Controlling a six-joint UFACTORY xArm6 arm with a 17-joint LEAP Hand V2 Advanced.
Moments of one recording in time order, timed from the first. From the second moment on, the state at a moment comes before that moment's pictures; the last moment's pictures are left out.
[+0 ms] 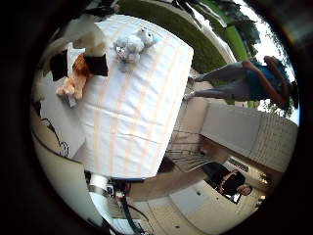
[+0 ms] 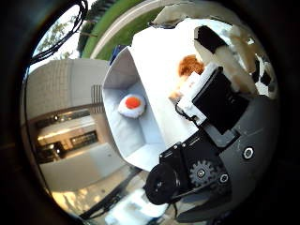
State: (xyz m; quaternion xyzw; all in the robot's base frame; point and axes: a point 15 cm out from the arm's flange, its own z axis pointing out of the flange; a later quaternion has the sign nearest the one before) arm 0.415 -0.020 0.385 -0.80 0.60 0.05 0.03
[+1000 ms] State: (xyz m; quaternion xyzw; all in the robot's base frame) arm 0.391 -0.078 0.376 -0.77 0.64 0.00 0.01
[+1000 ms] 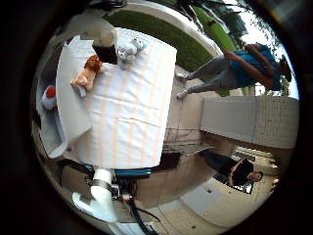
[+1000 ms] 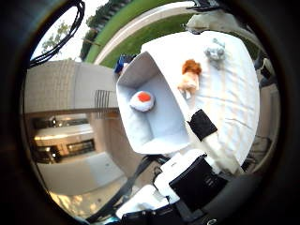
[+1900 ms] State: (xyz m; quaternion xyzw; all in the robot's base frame) arm 0.582 -0.108 0.260 -0.84 0.45 -0.11 -0.28
